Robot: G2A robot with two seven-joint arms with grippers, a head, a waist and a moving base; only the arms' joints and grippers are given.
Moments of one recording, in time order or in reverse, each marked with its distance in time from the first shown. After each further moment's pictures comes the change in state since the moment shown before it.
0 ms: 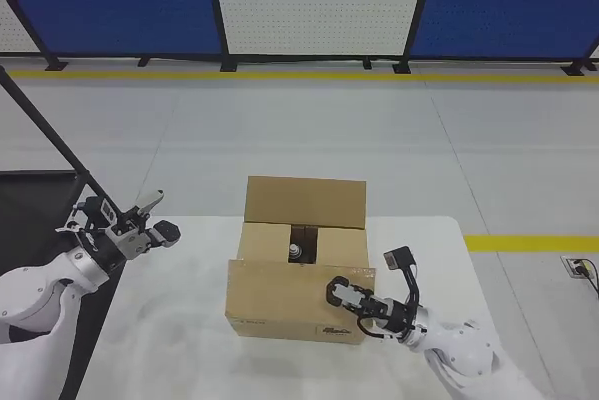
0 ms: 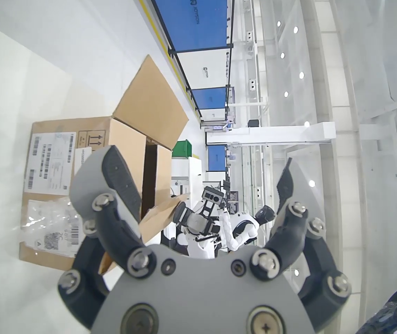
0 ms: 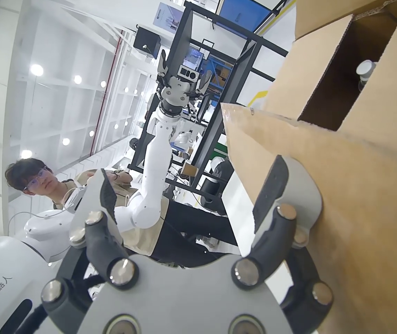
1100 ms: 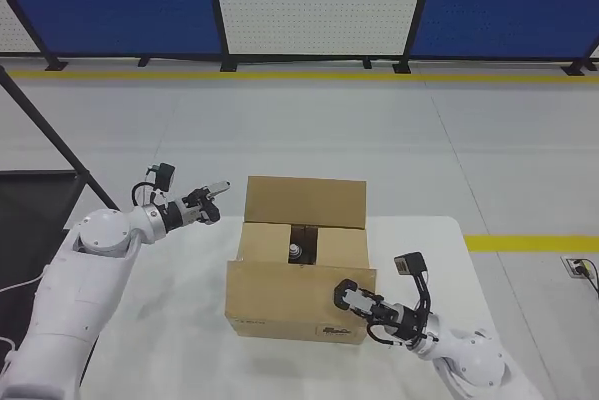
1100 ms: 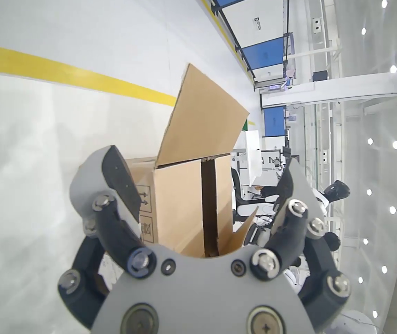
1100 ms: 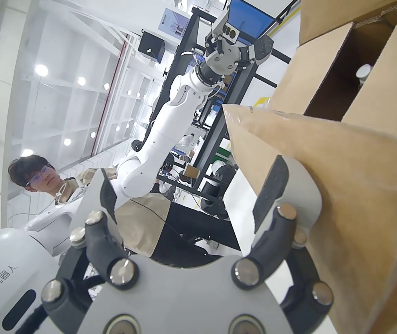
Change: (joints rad) left arm -0.593 -0.140 0.523 0.775 0.215 -0.374 -0.074; right arm -0.082 -0.001 0.086 -0.061 -0.026 -0.013 0.023
